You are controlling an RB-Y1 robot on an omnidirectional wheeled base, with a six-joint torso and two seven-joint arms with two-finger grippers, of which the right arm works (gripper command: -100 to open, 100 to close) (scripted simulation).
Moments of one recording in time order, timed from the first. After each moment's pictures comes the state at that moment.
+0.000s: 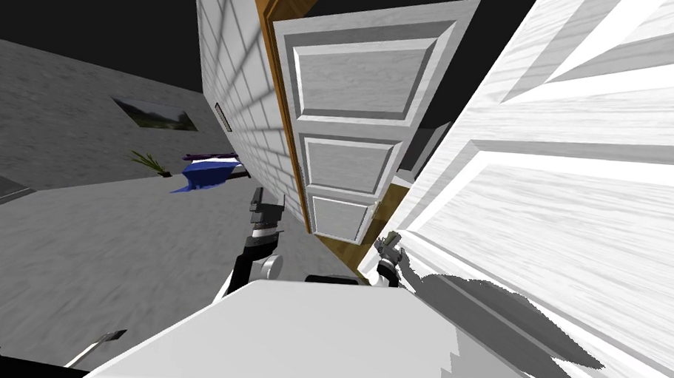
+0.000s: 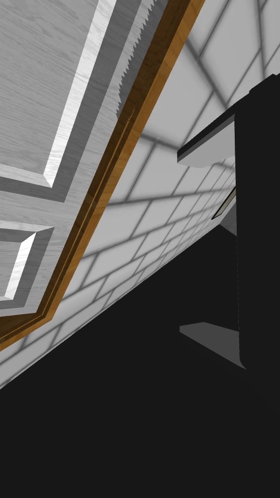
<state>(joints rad) 0.05 -0.05 -0.05 -0.86 -0.77 -0.91 -1.02</state>
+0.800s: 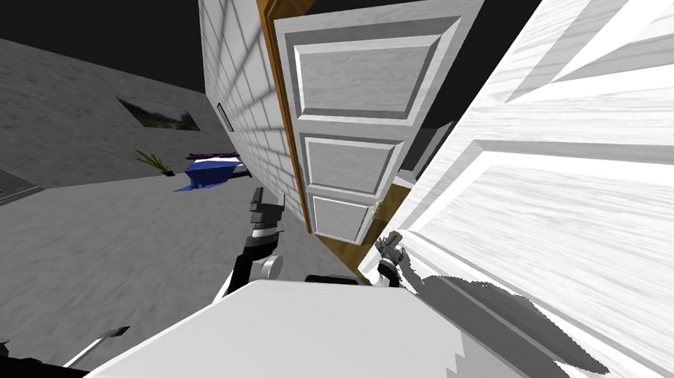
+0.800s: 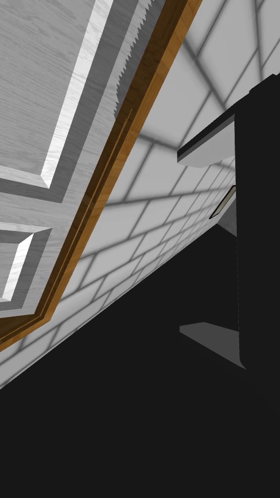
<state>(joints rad) 0.04 -0.06 -0.07 -0.83 -0.77 -0.92 -1.03</state>
